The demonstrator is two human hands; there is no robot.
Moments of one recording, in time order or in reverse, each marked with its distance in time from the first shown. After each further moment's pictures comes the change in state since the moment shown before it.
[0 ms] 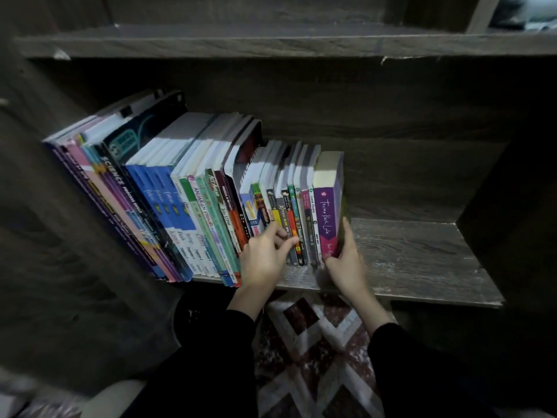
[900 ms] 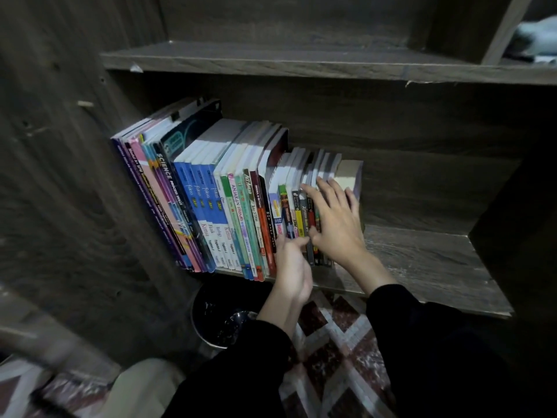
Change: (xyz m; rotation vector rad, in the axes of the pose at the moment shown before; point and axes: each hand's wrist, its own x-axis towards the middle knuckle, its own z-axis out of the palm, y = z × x) left_hand -0.028 0.045 -0.018 -1.445 0.017 -0.682; right_hand 0.003 -0.088 0.002 -0.718 -0.015 -0.729
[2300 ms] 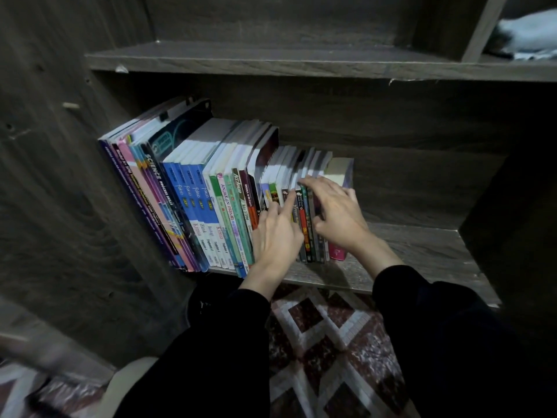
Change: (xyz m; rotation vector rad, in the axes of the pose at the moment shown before) left_hand 0.021 0.026 -0.006 1.602 0.051 0.789; right_hand 0.007 0.015 -0.028 0.124 -0.094 -0.025
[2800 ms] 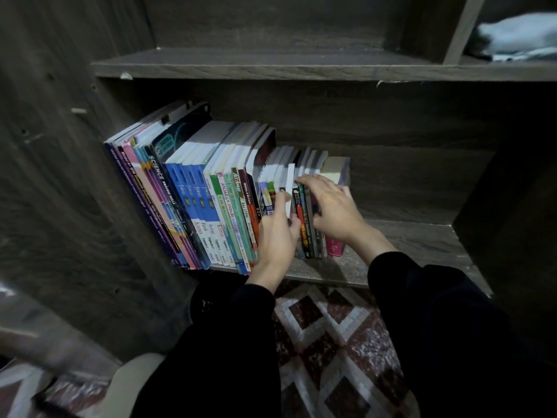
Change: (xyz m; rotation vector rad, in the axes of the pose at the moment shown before) left_hand -0.017 0.008 -0.013 -0.383 0.048 -0.007; right_hand -0.001 -0.005 -0.009 0.024 -0.100 0.031
